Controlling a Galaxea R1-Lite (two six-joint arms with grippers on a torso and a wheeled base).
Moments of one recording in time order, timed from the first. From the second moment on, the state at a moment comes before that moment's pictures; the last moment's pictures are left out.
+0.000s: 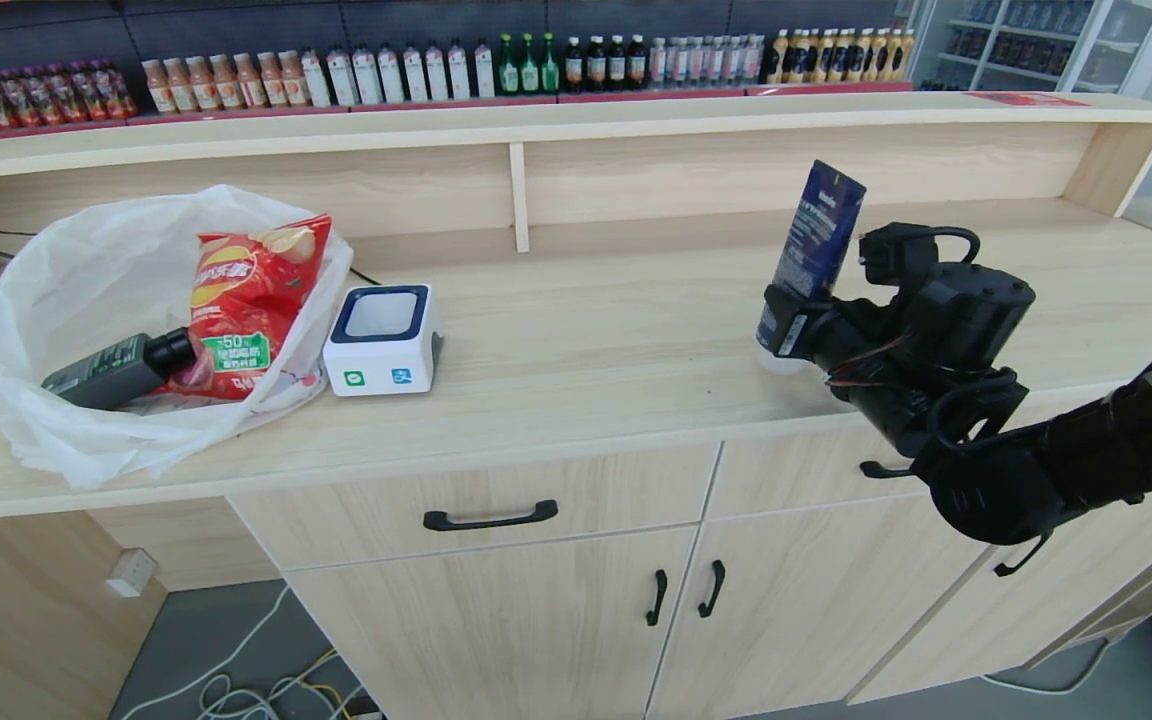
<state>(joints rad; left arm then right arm) 0.00 0.00 0.00 0.00 0.00 0.00 0.35 2.00 -1.00 -1.15 -0.21 0.09</state>
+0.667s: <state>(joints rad) 0.00 0.00 0.00 0.00 0.00 0.00 0.36 1.98 -1.01 -1.13 -0.21 0.08</state>
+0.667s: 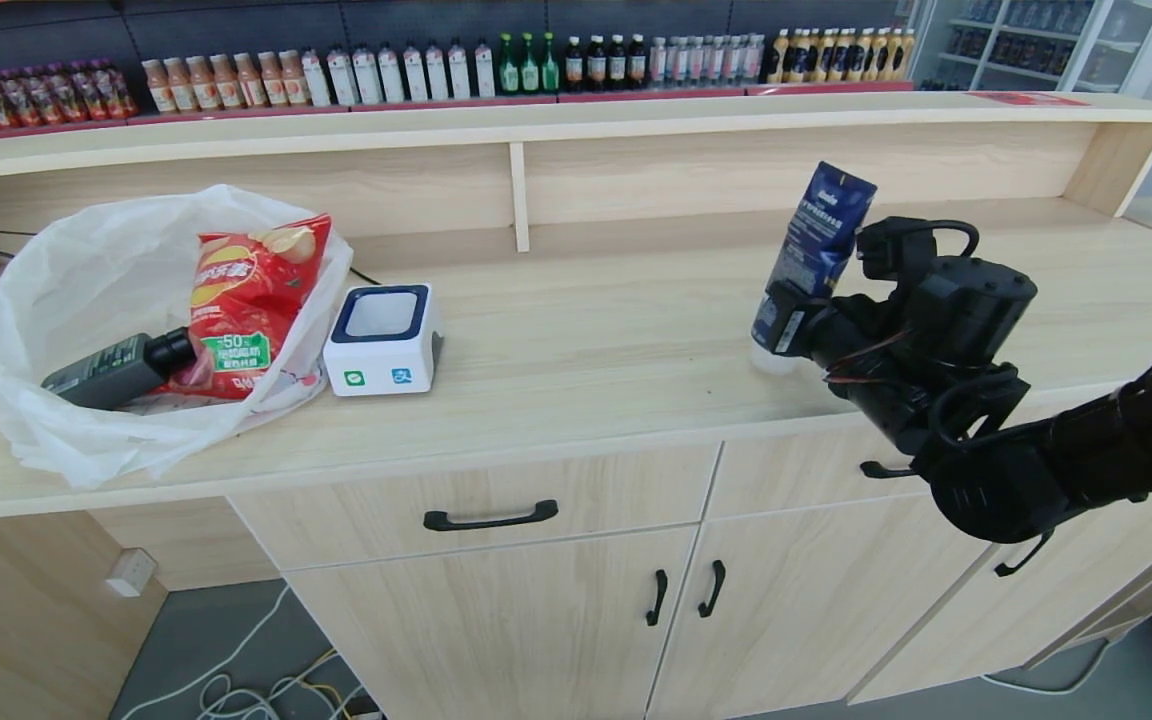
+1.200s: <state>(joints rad) 0.00 0.00 0.00 0.00 0.00 0.00 0.44 1.81 -1.01 -1.02 -0.18 0.08</state>
